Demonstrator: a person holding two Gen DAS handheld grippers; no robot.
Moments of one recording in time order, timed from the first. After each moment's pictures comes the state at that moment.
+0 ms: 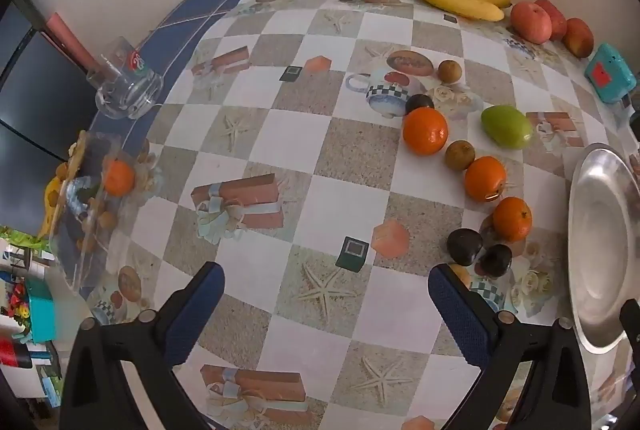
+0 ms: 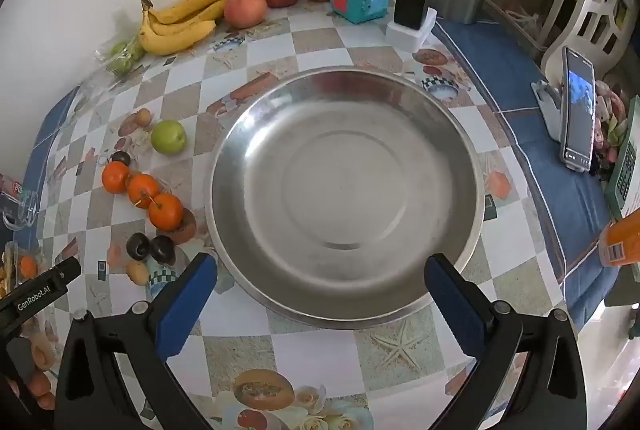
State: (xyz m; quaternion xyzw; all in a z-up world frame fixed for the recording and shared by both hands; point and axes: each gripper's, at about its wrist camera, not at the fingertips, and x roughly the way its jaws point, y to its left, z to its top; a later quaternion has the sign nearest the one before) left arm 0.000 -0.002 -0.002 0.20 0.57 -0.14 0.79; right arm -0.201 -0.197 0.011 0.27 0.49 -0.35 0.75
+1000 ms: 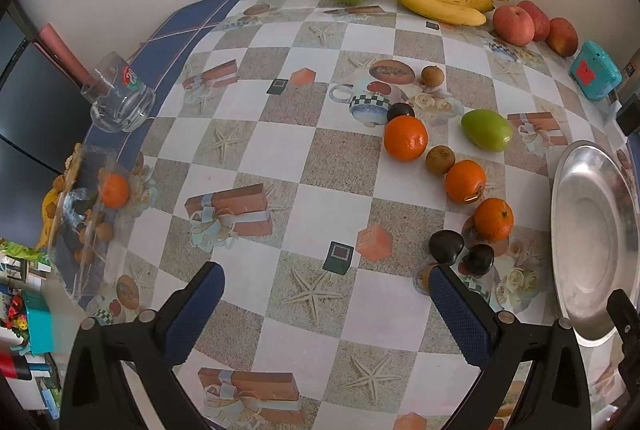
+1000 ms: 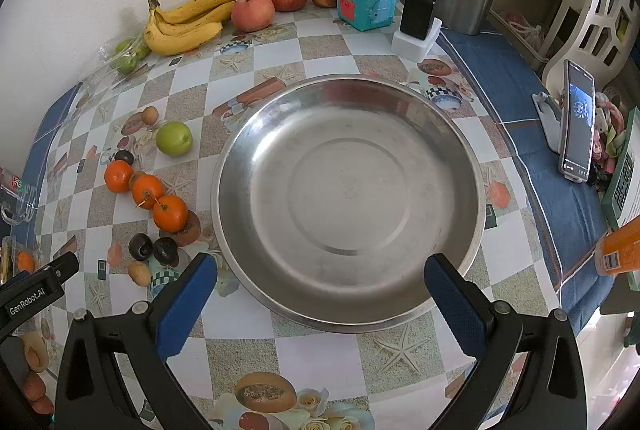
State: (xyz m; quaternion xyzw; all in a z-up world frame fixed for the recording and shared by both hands) left arm -0.008 -0.009 0.014 0.19 0.55 -0.17 0.79; right arm -0.196 -0.193 0.016 0.25 0.49 -0.35 0.76
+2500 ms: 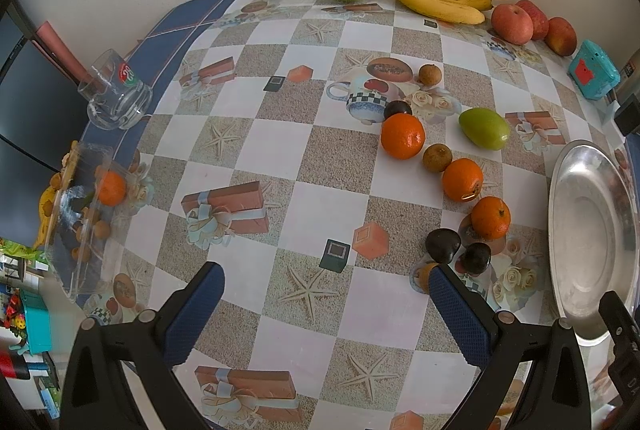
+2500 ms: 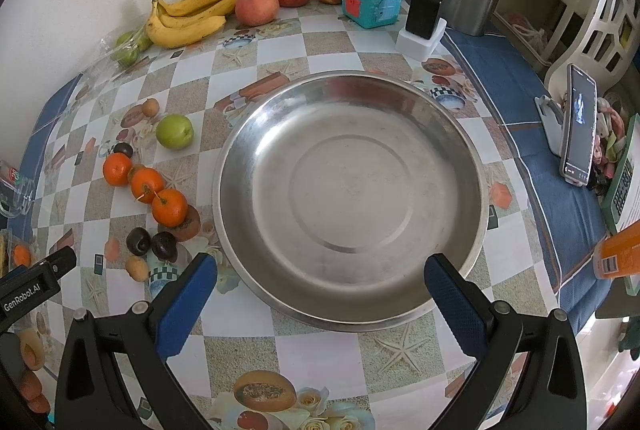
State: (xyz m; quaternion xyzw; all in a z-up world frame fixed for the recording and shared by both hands) left arm -0.008 -0.009 0.012 0.19 0.56 -0.17 0.79; right arm -0.192 -0.192 0.013 0.24 0.49 -0.35 0.76
